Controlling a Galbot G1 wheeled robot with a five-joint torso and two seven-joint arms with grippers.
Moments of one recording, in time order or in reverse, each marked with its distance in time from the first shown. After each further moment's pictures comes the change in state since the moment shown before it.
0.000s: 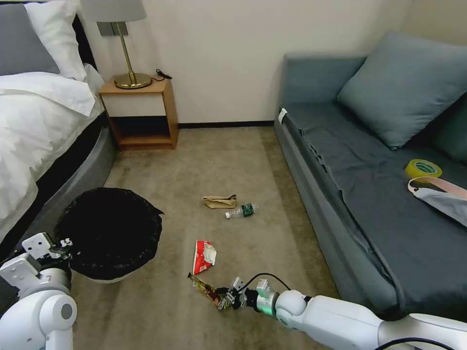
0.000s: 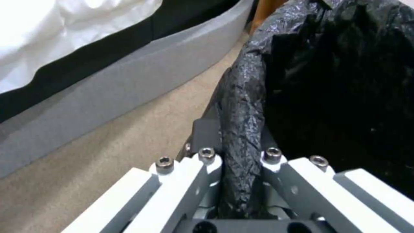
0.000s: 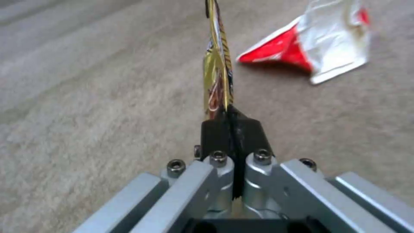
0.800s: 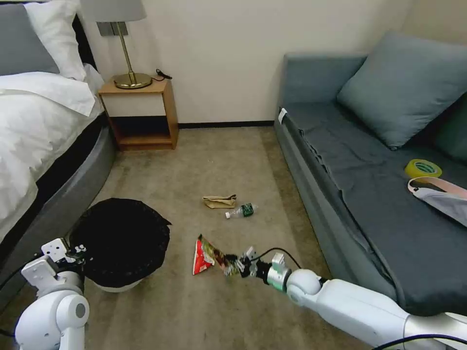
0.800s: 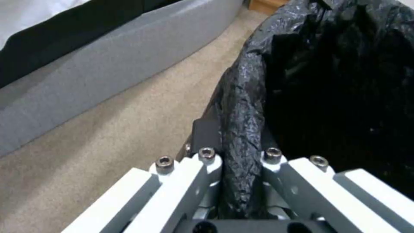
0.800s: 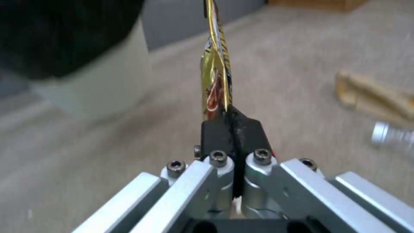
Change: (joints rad) left arm 0.015 0.007 0.050 0.062 0.020 -0.013 0.001; right arm 0.016 -0.112 0.218 0.243 0.053 -0.006 0.047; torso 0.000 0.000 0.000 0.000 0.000
